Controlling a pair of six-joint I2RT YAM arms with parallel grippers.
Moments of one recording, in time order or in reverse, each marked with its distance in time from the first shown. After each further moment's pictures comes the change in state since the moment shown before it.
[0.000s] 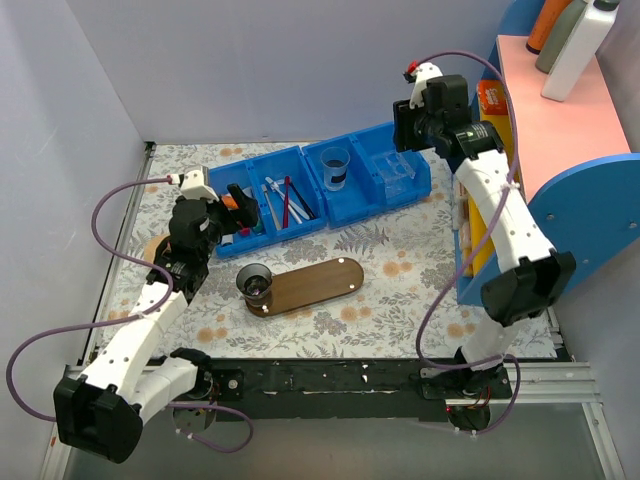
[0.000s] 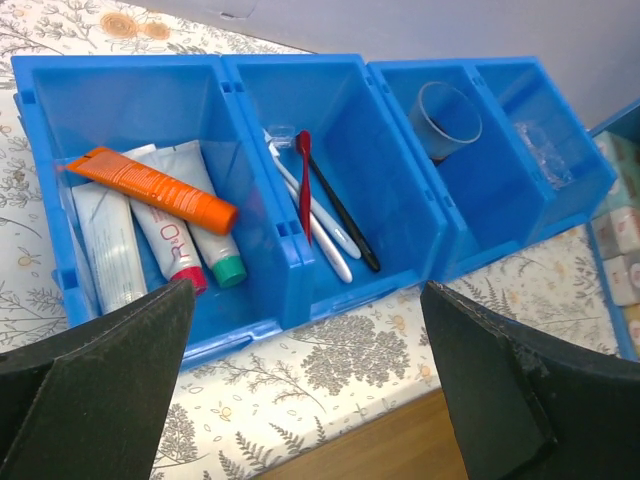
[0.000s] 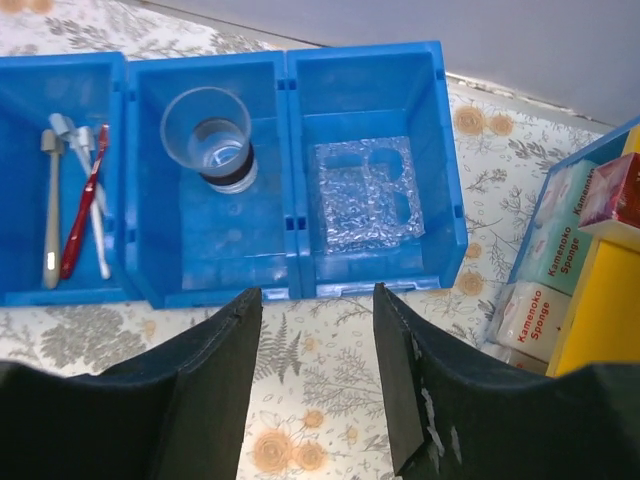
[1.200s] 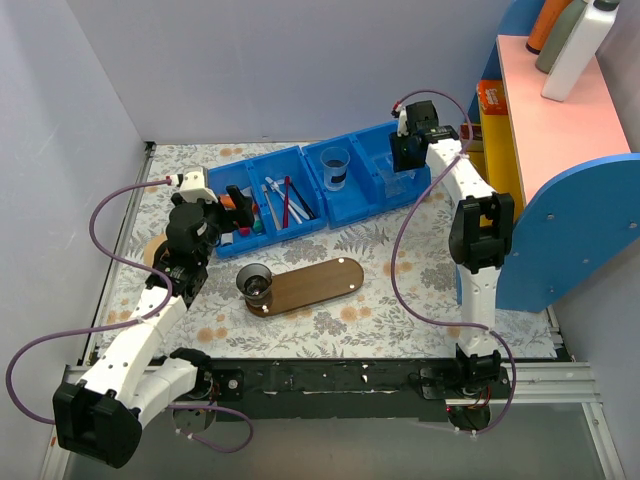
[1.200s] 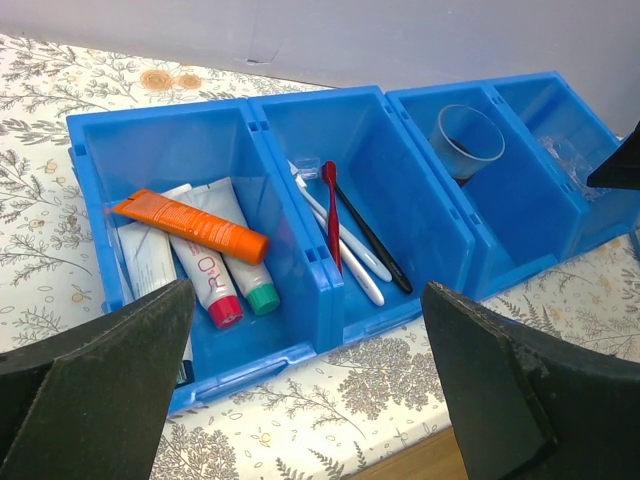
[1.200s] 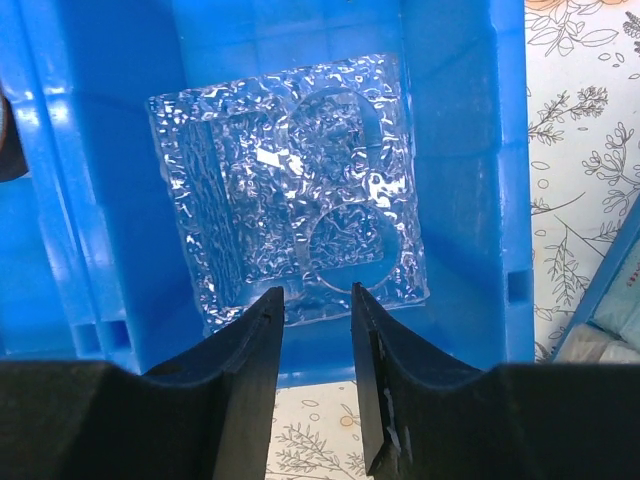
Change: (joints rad) left arm 0.002 -0.022 -0.043 0.074 -0.039 0.126; right arm -0.130 0.576 0.190 0.017 -0.061 -0.045
